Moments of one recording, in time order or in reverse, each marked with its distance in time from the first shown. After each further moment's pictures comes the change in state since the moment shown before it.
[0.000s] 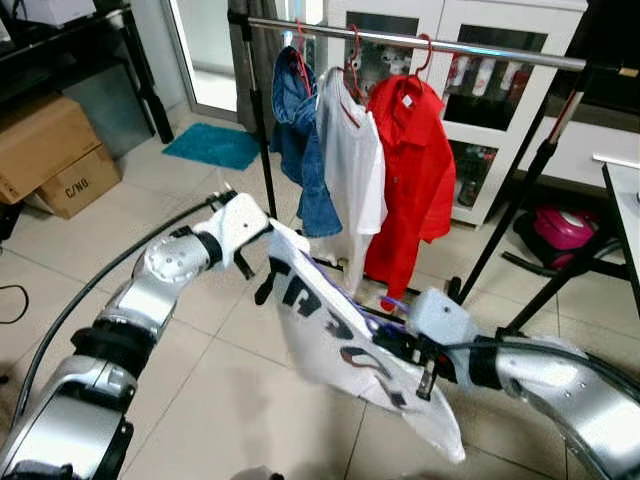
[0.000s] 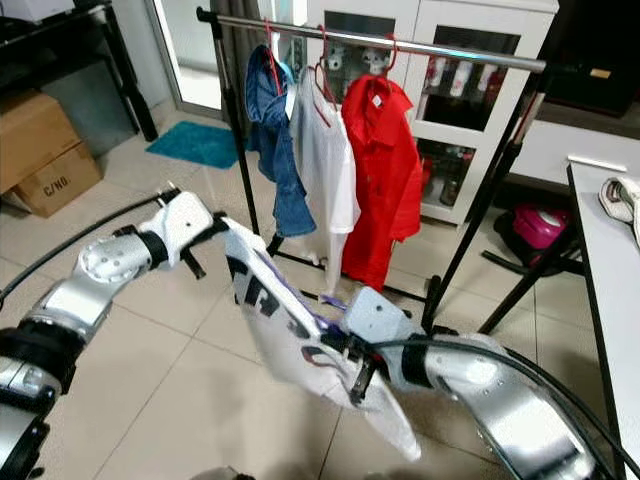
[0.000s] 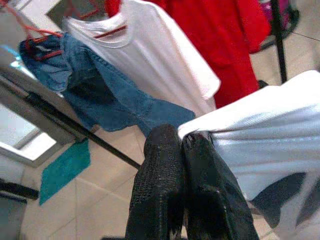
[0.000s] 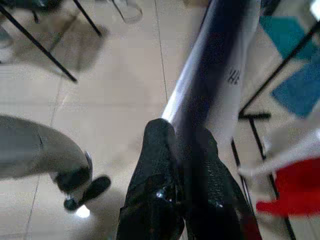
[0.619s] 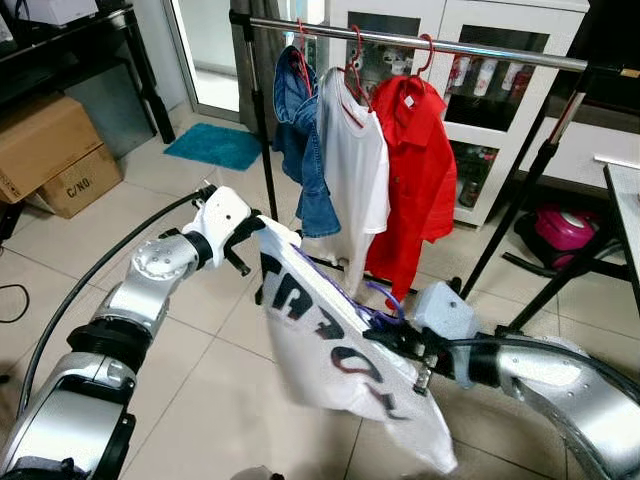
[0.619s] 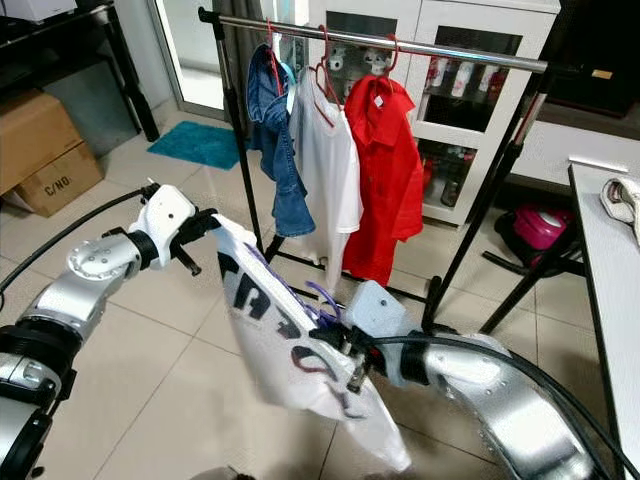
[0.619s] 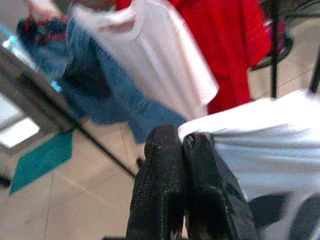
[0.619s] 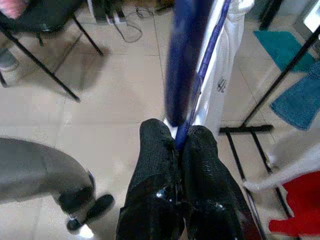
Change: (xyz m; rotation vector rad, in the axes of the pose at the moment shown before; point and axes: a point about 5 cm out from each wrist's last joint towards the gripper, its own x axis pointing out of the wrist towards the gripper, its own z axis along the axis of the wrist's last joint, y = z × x) left arm -0.001 0.003 -0.002 -0.135 -0.049 -0.019; right arm 0.013 -0.011 0.000 0.028 0.008 -0.026
